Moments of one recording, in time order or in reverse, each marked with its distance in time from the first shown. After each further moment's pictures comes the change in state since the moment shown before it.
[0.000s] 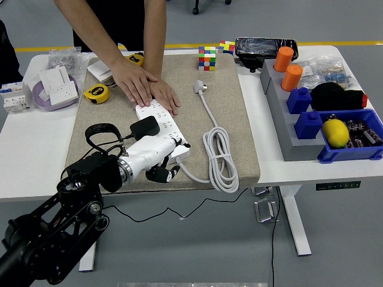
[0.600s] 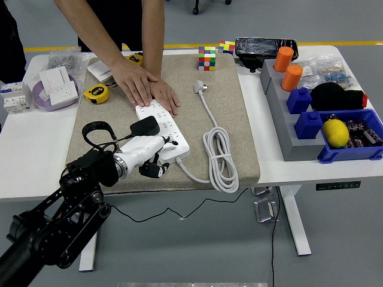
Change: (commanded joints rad) left arm -0.036 -0.031 -0.055 0.174 0.000 0.061 -0.038; right arm 0.005 0.000 0.004 0.000 0.001 0.001 0.001
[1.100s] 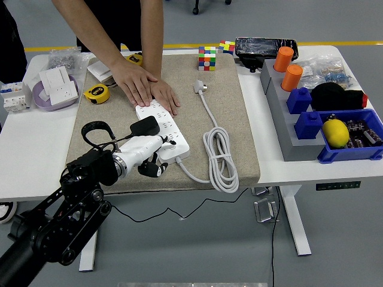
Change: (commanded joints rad) left arm -0.008 -0.007 -0.009 0.029 0.000 0.010 -0.009; right arm 0.002 -0.001 0.003 0.000 0.000 0.001 0.000
